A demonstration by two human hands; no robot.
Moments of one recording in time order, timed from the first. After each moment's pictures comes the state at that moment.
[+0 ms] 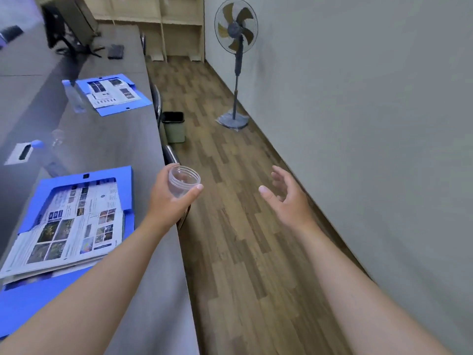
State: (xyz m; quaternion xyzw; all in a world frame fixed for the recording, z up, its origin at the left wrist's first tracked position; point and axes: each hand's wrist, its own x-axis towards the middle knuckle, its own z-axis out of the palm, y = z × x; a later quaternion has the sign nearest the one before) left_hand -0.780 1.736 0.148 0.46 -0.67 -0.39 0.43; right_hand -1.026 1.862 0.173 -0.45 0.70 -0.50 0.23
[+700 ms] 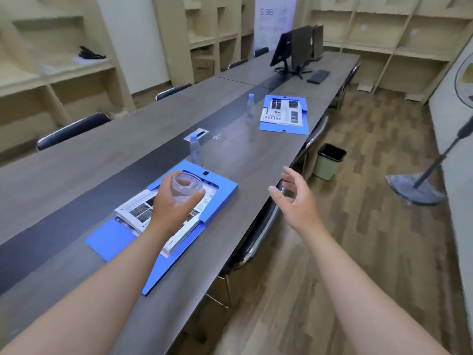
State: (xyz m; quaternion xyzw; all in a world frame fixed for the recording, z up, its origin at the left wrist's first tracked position) left_hand -0.765 1.640 0.159 0.71 -0.38 -0.20 0.55; right_hand -1.019 1.513 0.166 -0.68 0.42 -0.41 0.44
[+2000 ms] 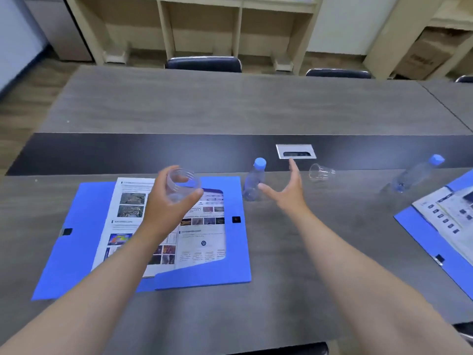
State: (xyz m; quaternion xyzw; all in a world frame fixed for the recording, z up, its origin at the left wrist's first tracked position) left_hand -0.639 1.392 0.082 0.81 0.02 0.00 0.59; right_hand -0.633 1.099 0.054 -0.82 0.18 -0.04 0.54
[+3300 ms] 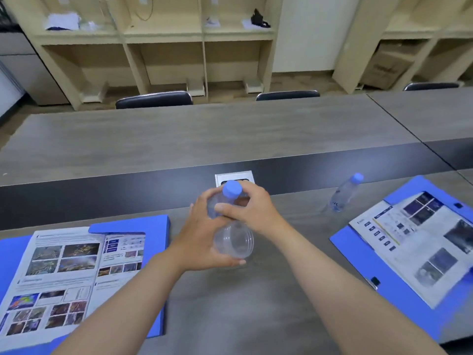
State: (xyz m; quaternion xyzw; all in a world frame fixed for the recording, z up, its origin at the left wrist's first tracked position) left_hand -0.637 1.112 0.113 0.86 -0.38 -0.01 0.35; right_hand -0.640 0.936 0.143 -0.79 -0.01 -0.02 0.61
